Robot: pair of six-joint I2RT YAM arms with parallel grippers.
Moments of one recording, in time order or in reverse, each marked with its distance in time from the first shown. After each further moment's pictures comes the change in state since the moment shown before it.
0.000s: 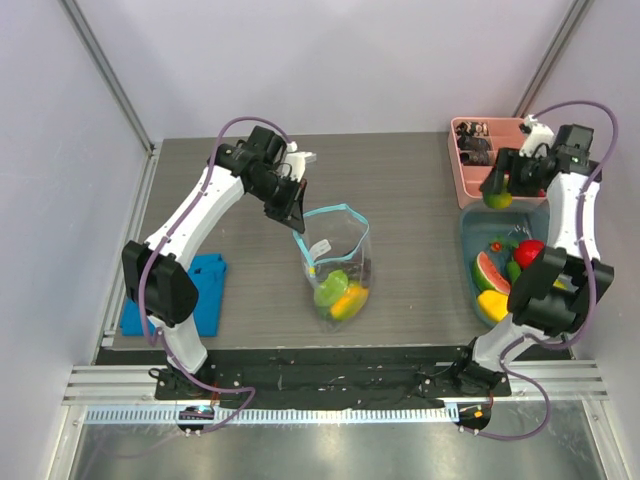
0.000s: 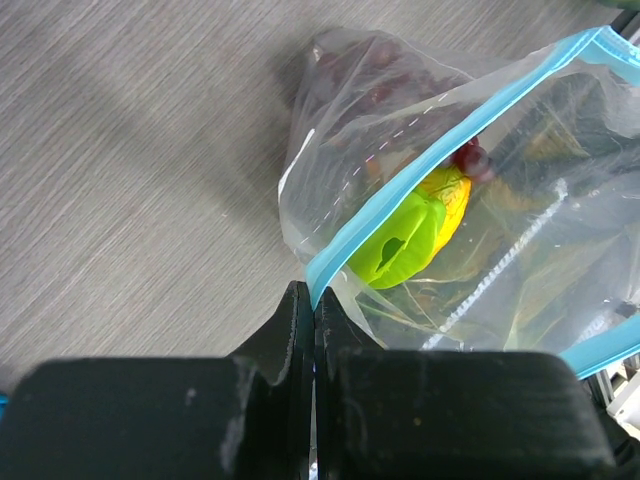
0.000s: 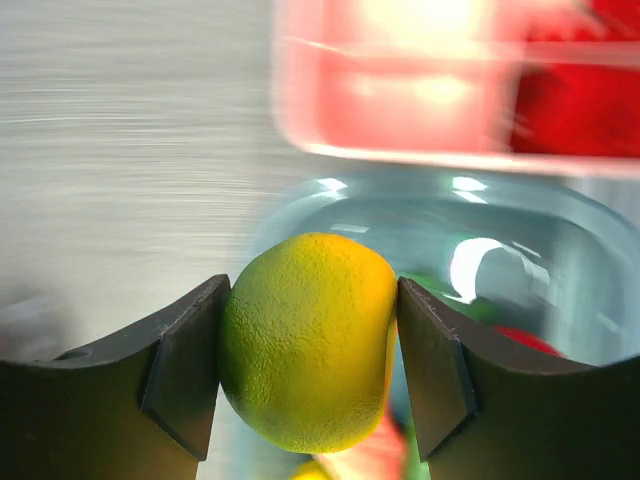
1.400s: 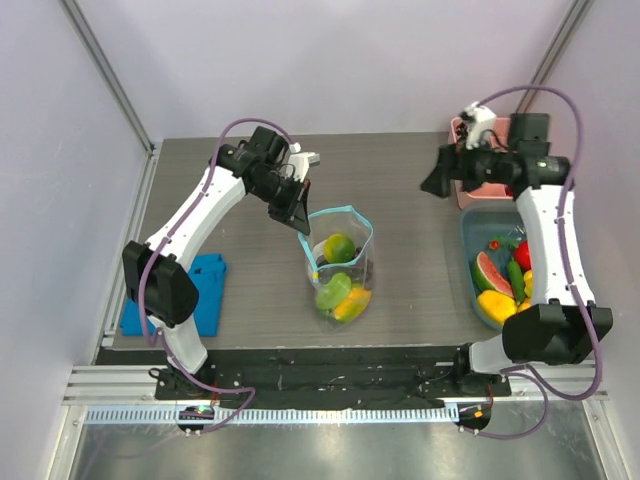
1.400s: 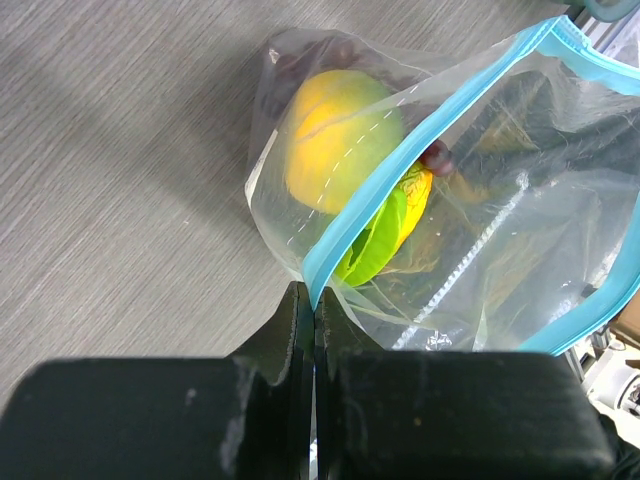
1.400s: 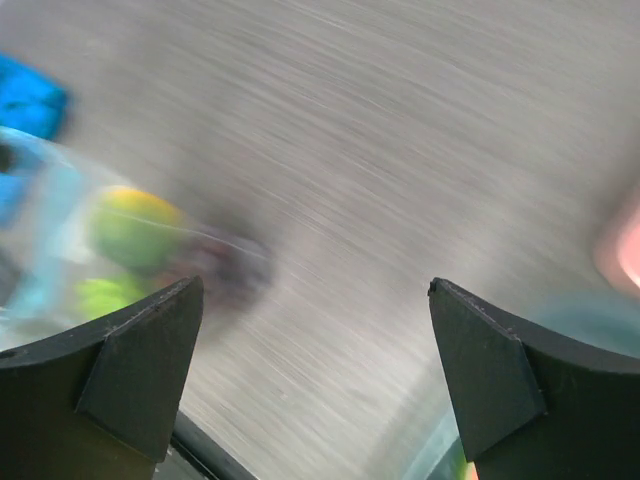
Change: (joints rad) left arm -0.016 -0.001 0.000 0.005 0.074 -0.022; right arm 0.406 -0.267 0.043 -0.093 -0.256 0.040
